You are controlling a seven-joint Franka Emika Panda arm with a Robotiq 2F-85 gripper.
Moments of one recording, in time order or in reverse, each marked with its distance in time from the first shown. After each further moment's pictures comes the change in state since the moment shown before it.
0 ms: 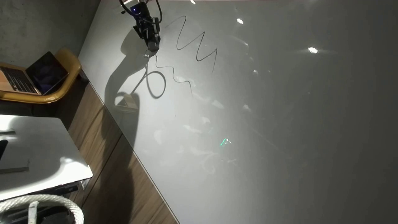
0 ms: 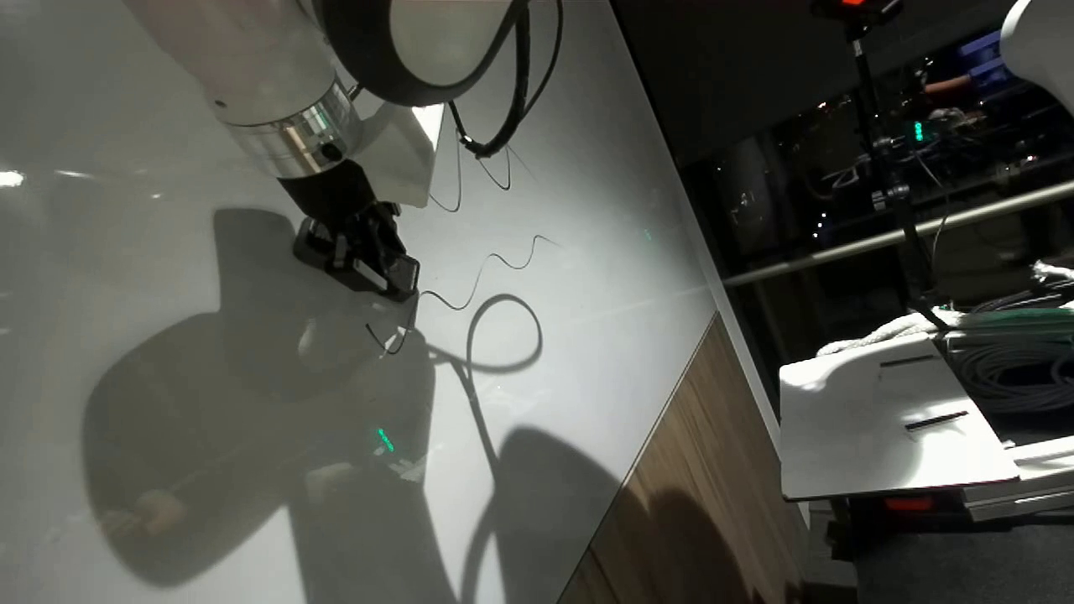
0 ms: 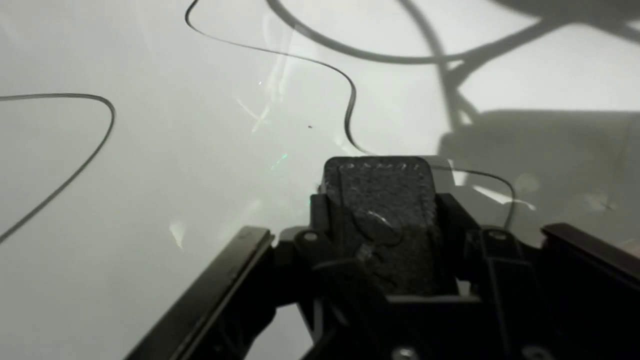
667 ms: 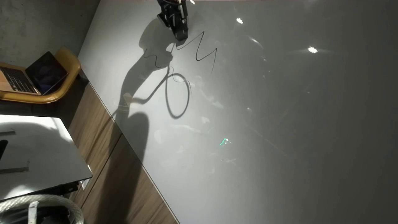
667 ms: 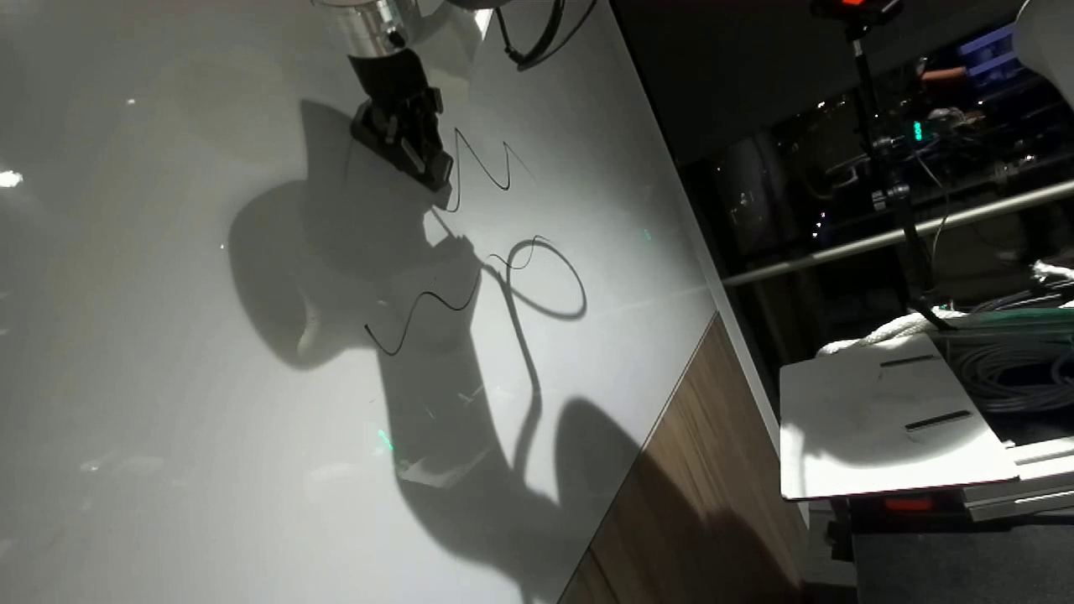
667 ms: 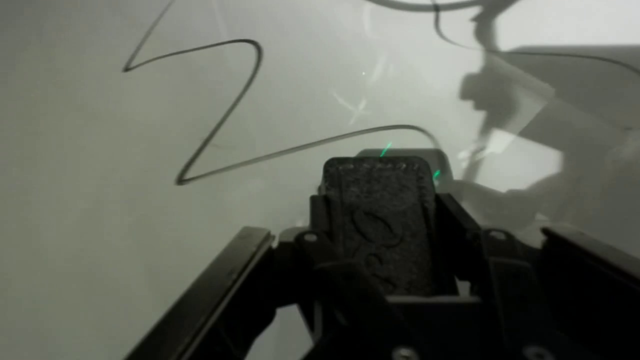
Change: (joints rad) arm -0.144 -0.279 -0.062 -0.157 -0.003 0.088 -0.033
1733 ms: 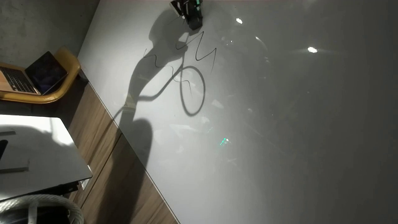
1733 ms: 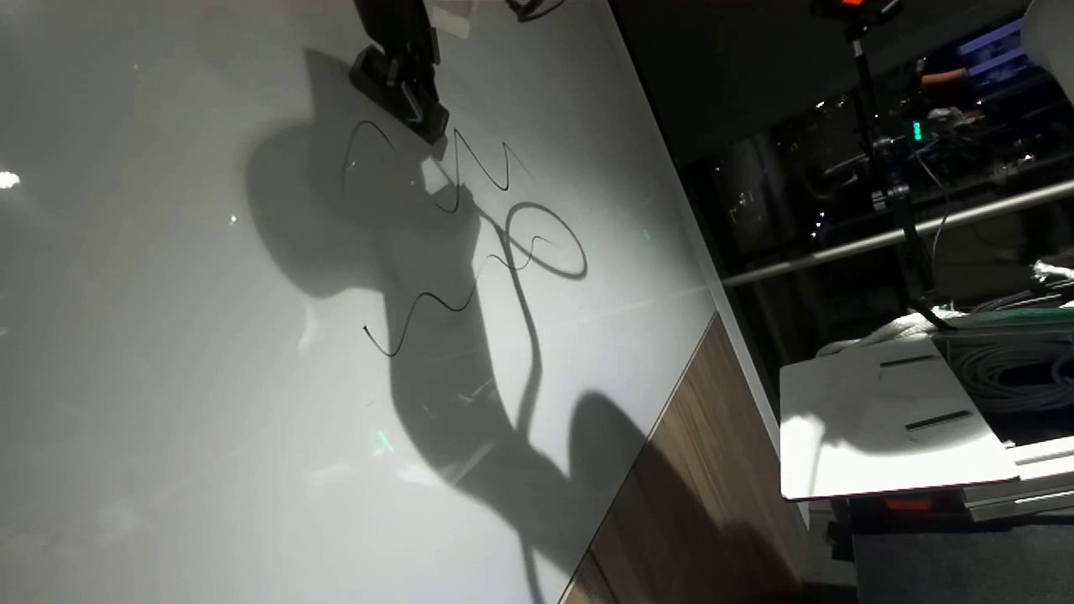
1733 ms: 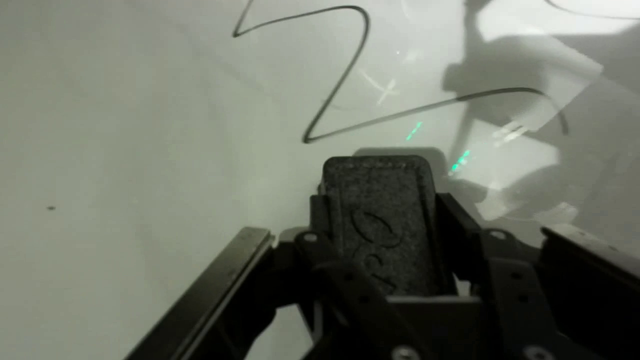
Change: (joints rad) arm -0.073 -0.055 0.020 0.038 0.024 0.026 -0.118
